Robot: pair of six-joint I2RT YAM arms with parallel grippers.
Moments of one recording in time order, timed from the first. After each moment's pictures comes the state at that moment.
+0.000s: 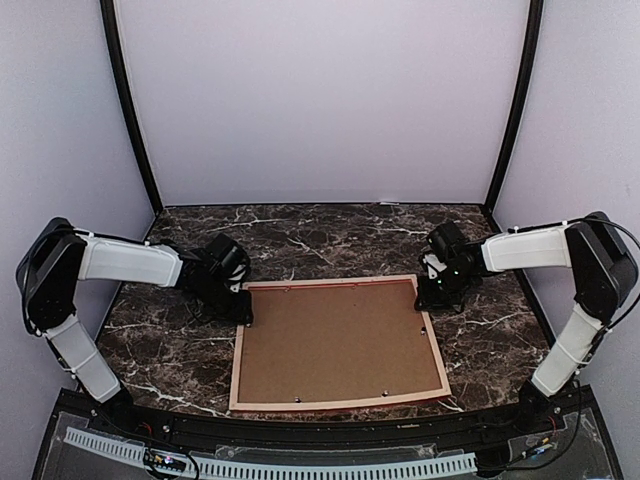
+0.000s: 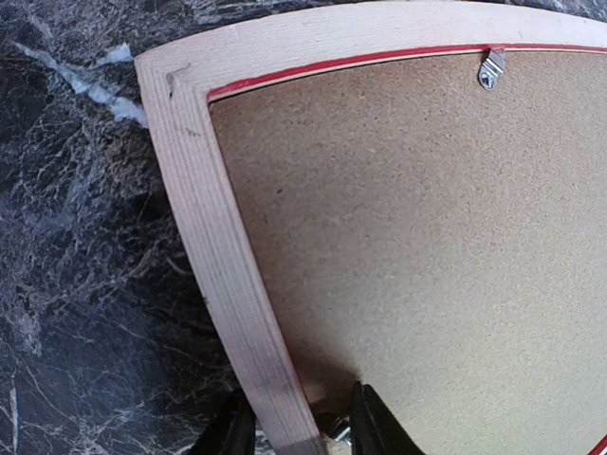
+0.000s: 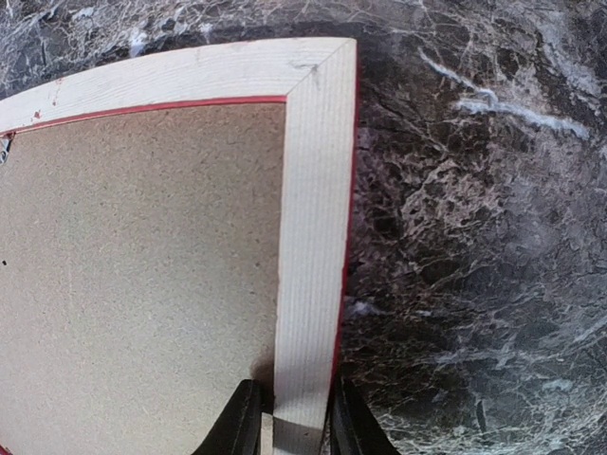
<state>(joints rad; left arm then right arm) -0.63 1.67 0.93 -0.47 0.04 -0.44 0.47 1.67 0.93 -0.47 -0.11 0.37</state>
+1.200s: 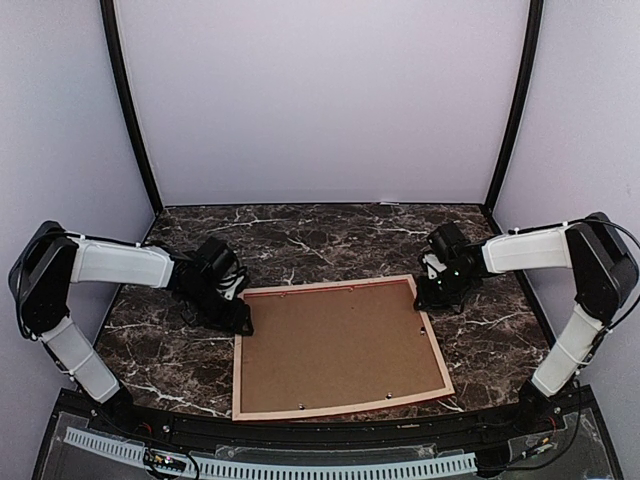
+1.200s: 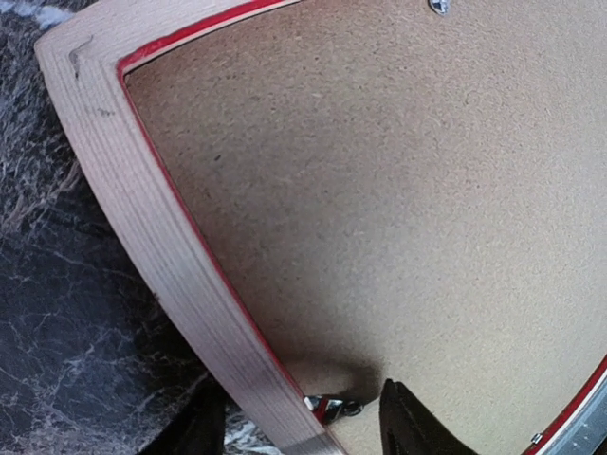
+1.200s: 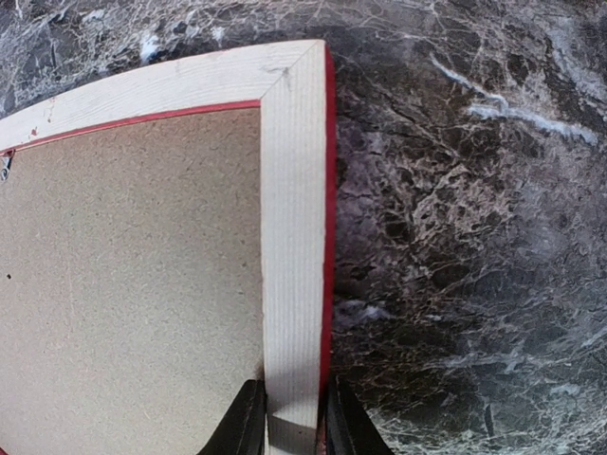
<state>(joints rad) -0.58 1.62 0.88 -0.54 0.22 -0.35 0.47 1.67 0.92 -0.44 -0.12 0.38</state>
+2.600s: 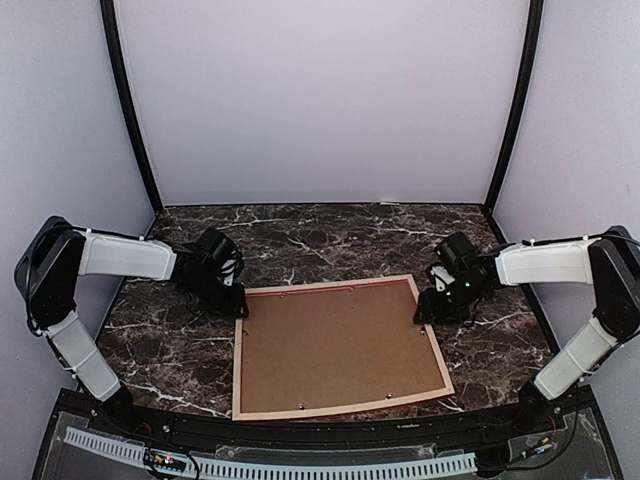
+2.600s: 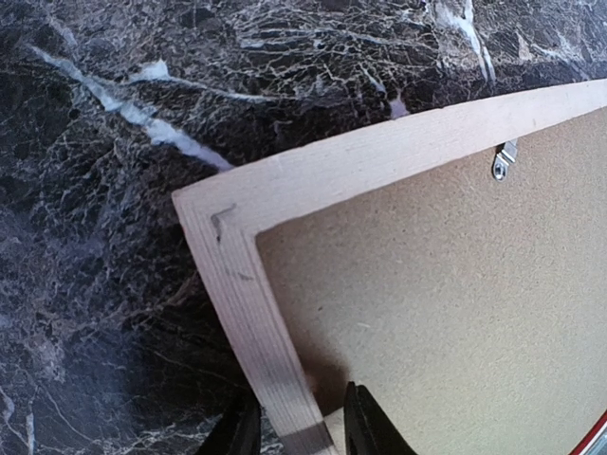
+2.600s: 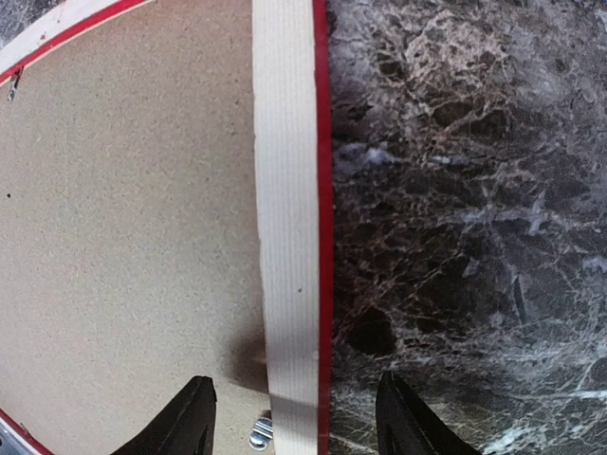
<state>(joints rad) -0.53 1.67 0.93 -0.45 0.13 -0.42 0.49 1.53 0.81 -0.50 -0.16 0.44</state>
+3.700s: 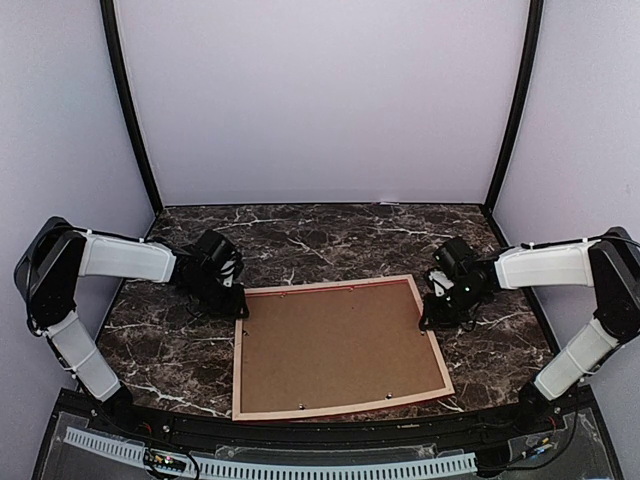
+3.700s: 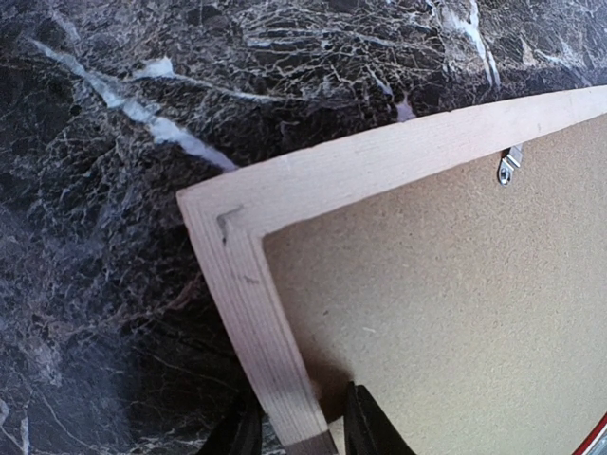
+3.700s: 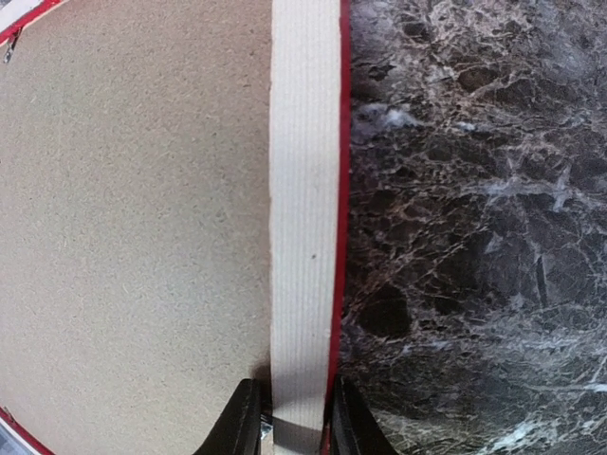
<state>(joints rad) -0.53 1.67 0.91 -0.42 0.13 -0.43 0.52 1.52 0.78 -0.50 -0.16 0.41</state>
